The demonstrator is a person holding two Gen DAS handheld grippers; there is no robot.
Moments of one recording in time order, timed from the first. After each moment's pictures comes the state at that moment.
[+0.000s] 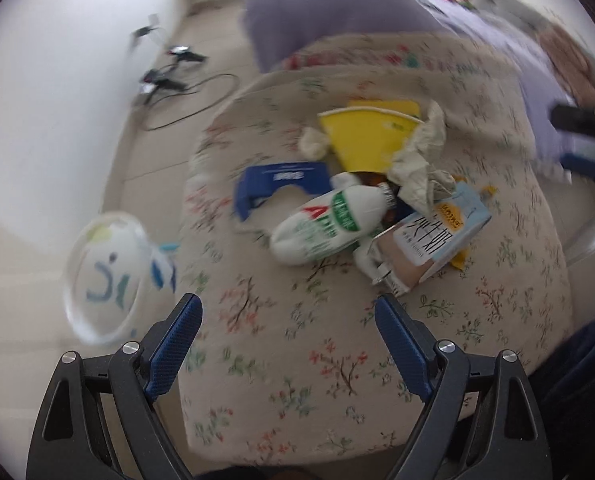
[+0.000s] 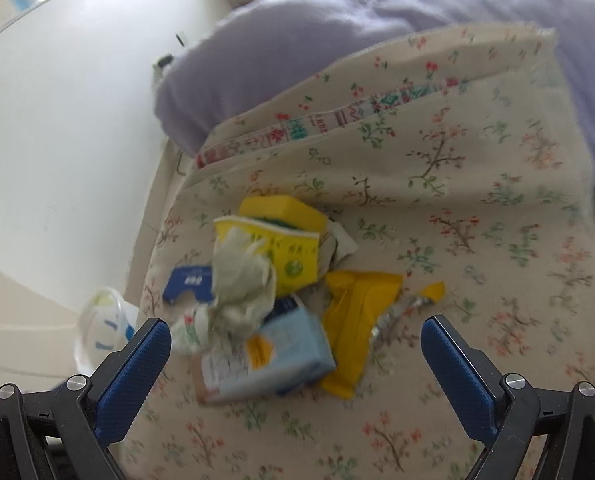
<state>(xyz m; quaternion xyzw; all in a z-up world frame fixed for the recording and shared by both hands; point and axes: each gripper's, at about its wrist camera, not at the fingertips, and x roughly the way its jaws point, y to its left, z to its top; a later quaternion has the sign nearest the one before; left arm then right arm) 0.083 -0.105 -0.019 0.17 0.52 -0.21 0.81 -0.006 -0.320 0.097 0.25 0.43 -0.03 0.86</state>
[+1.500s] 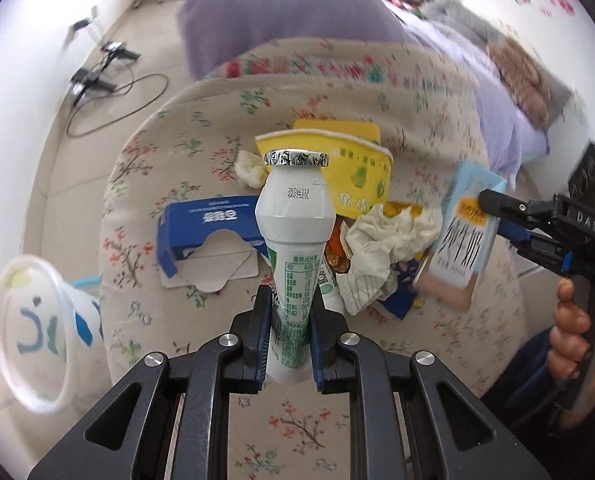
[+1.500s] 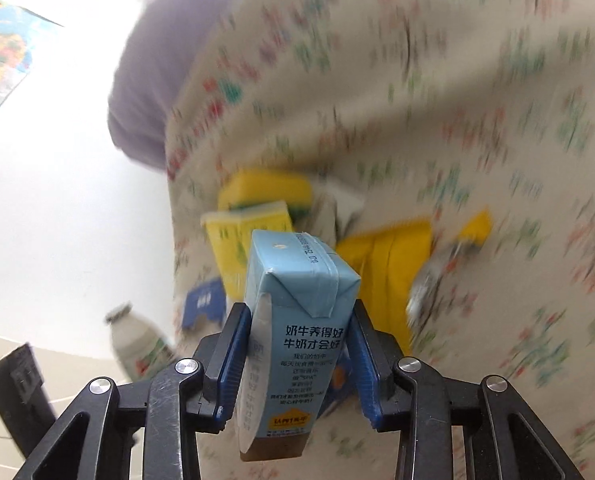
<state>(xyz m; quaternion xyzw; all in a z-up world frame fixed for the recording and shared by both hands) 0.129 -0.102 -0.023 0.06 0.53 -0.32 0.78 -0.002 -0.357 0.017 0.41 0.42 -0.04 0.81</state>
